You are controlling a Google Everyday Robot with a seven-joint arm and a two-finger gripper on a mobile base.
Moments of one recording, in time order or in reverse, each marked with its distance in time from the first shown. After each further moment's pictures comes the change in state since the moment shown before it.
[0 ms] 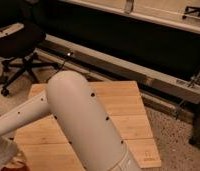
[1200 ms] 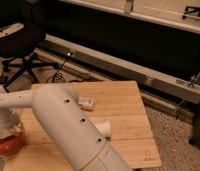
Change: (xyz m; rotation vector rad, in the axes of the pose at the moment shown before) arm 0.117 0.124 0.003 0.119 -0.011 0.189
